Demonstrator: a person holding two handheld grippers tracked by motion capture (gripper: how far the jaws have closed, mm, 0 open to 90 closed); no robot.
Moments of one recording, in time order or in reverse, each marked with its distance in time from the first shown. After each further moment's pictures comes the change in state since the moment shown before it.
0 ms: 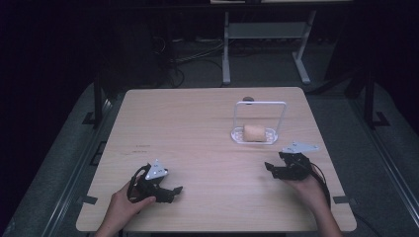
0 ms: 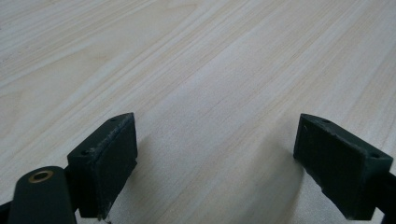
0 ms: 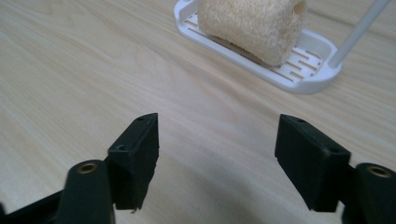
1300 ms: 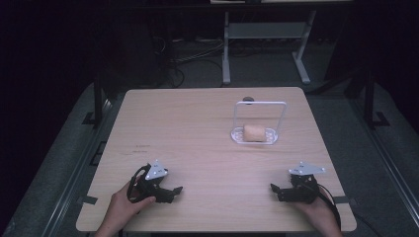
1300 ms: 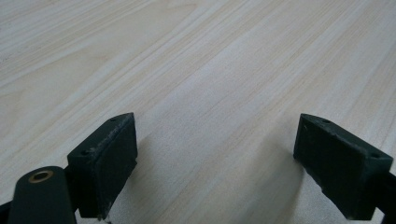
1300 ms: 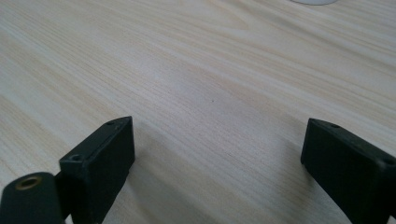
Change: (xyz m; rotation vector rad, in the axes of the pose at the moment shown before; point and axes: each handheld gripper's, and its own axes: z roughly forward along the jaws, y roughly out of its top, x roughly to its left) left arm 0.000 0.000 0.000 0.003 0.000 0.006; right arm 0.010 -0.057 -0.012 0.046 -0.025 0.021
